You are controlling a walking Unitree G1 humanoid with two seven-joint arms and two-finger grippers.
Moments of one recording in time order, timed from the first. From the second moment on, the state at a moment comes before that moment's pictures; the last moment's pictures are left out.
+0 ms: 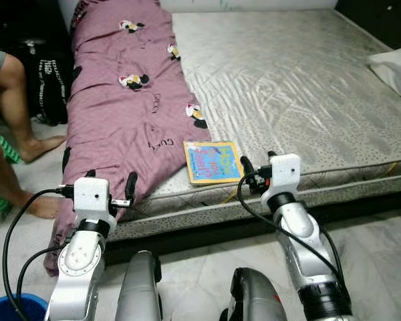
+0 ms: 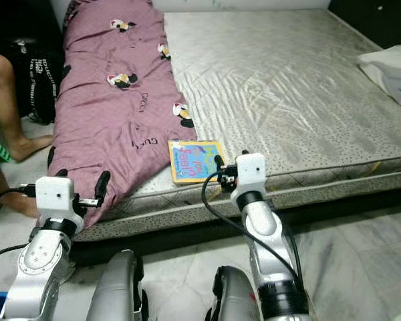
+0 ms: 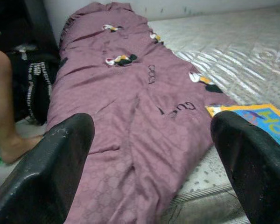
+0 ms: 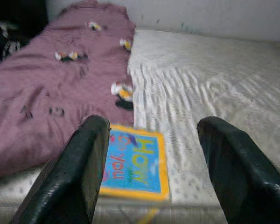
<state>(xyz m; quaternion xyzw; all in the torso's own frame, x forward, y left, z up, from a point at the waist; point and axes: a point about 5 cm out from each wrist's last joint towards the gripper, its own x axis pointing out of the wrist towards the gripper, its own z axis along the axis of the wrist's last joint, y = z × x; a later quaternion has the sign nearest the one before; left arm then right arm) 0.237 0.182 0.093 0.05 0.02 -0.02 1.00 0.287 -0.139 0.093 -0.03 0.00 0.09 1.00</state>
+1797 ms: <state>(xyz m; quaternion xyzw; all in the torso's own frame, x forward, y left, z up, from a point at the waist) 0.245 0.179 0.096 0.04 0.03 0.00 1.00 0.284 -0.141 0.089 -0.02 0.02 0.09 1.00</state>
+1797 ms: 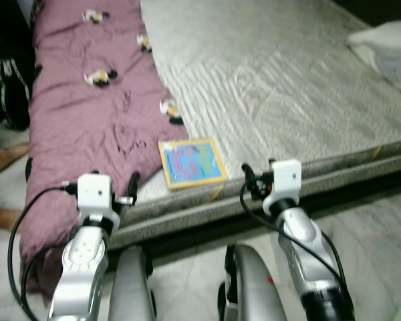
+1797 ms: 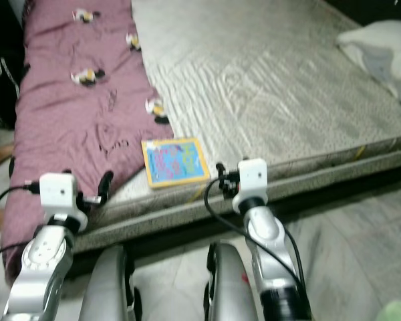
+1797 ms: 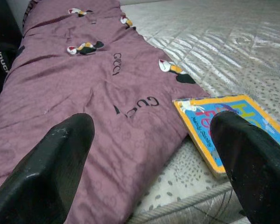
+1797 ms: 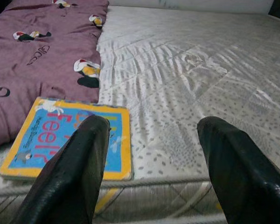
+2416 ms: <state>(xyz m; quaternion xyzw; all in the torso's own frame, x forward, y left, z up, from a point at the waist) 0.246 0.183 0.097 0.02 0.03 0.02 1.00 0.285 -0.141 0.086 -0.03 0.03 0.09 1.00</state>
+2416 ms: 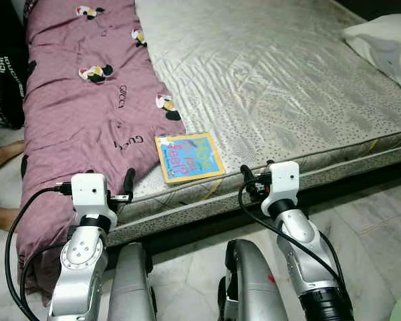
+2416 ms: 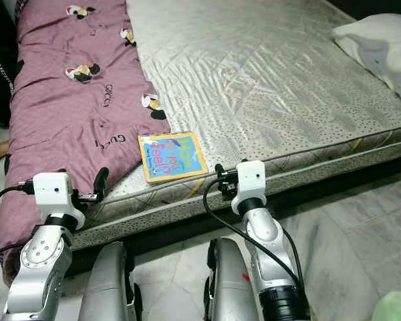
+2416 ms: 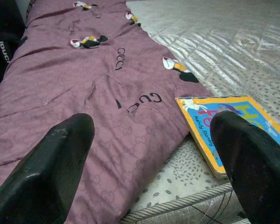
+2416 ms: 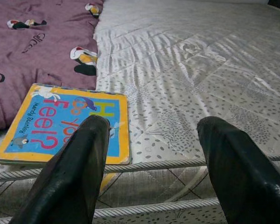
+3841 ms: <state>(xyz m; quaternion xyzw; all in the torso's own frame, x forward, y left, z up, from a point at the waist) 0.254 0.164 0.100 -0.01 0.02 0.00 1.00 0.285 -0.150 0.080 -0.04 0.04 0.08 0.99</state>
